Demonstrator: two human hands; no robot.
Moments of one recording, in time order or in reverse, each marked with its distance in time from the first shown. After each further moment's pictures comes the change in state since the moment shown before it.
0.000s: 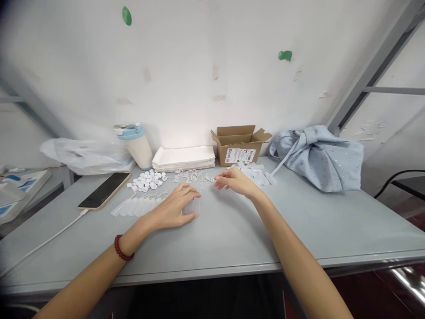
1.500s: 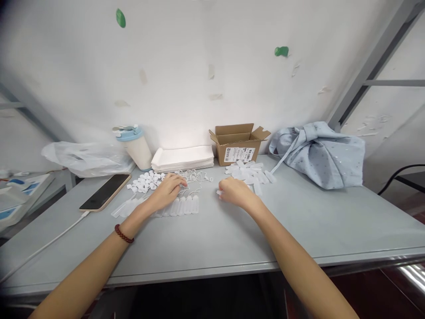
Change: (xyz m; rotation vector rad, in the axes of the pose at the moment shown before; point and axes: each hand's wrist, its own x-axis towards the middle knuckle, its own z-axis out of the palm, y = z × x) left_hand 0.014 -0.053 -0.002 0.031 0.143 -0.174; right_hand -0.006 0.005 0.015 -0.907 -0.042 0.046
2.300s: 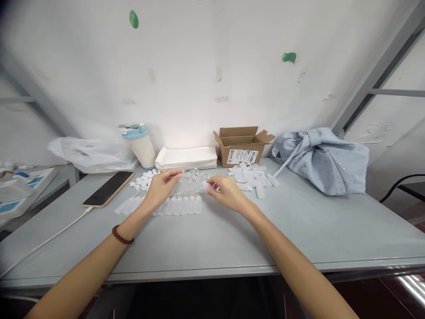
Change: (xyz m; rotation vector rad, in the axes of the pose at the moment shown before) left_hand -0.001 0.016 -0.010 -0.564 0.425 -0.330; right_hand 0.001 -0.021 0.007 0.502 0.295 -0.259
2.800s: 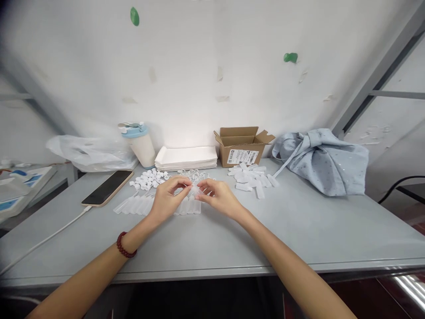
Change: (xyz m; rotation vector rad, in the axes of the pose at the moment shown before) left_hand -0.031 0.023 0.021 -0.023 0.008 0.330; right_hand -0.004 -0.012 0.018 0.370 0.016 0.018
